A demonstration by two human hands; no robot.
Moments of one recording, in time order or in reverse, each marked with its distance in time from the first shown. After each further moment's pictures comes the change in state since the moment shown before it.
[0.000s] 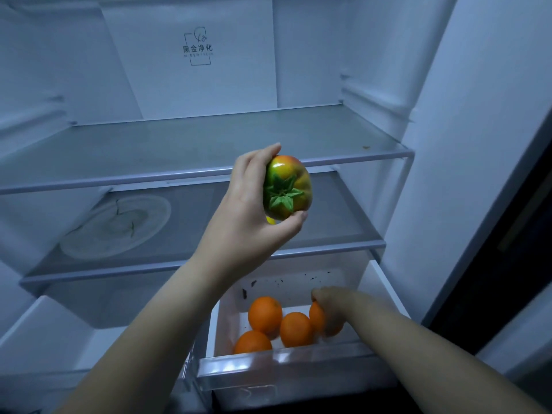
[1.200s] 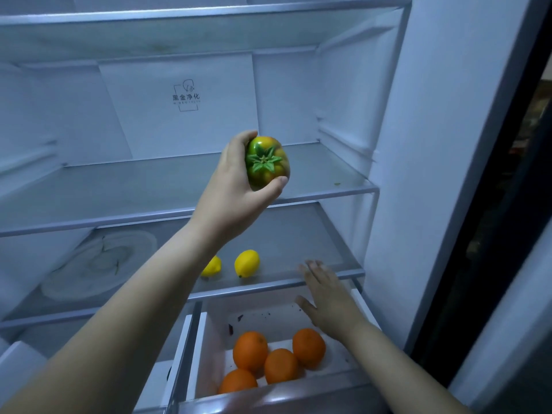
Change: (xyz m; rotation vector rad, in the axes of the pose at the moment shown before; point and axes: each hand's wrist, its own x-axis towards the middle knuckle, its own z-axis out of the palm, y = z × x) left_hand 0.076 0.004 -0.004 -0.031 0.108 -0.014; right_hand -0.065 0.014 -0.039 0.247 0.809 -0.124
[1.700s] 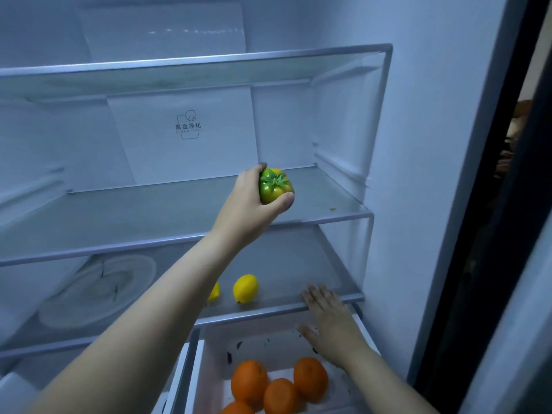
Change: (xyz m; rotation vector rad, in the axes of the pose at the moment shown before) left_hand 0.036 -0.013 0.029 0.027 -0.059 -0.096; right_hand 0.007 0.019 0.012 -0.068 -0.040 0.025
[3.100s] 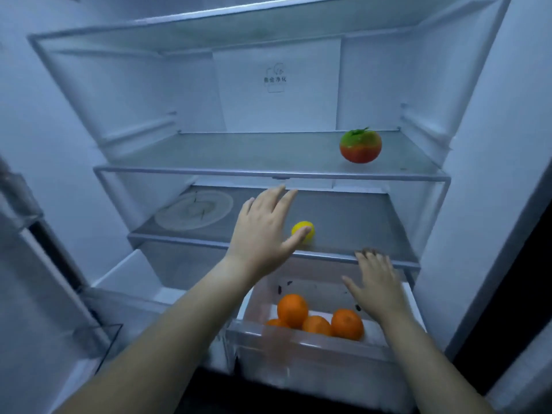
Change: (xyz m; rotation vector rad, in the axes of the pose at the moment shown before) left_hand -0.151 -0.025 -0.016 0.726 0.047 -0.028; right_hand 0.000 0.007 0.016 0.000 0.222 -0.065
